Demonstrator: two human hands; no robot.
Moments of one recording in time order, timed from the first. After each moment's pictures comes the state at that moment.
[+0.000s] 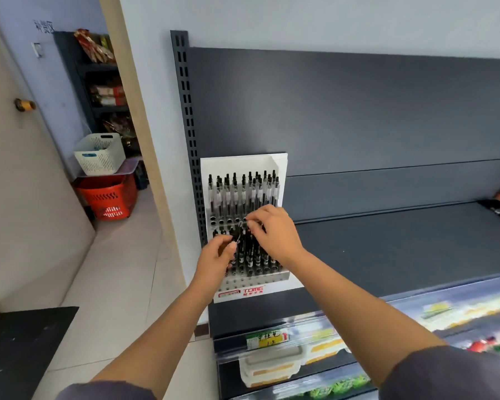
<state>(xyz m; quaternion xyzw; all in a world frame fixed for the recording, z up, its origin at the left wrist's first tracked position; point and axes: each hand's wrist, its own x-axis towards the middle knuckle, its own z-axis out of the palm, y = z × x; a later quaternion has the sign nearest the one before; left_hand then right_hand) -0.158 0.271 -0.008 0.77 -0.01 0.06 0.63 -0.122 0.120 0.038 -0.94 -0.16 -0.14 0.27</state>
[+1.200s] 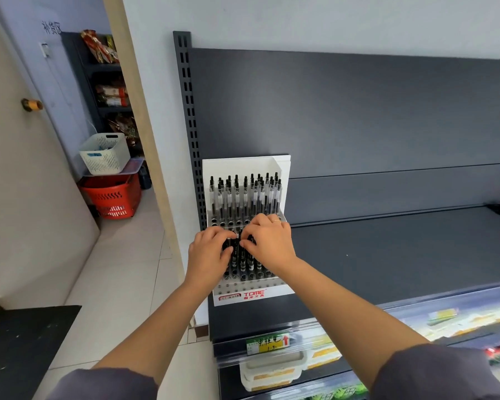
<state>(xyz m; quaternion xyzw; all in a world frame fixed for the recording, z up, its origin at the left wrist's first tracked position) -0.149 0.282 0.003 0.94 -0.06 0.17 0.29 -0.120 0.133 0.024 -0.96 -0.18 -0.14 0.14</state>
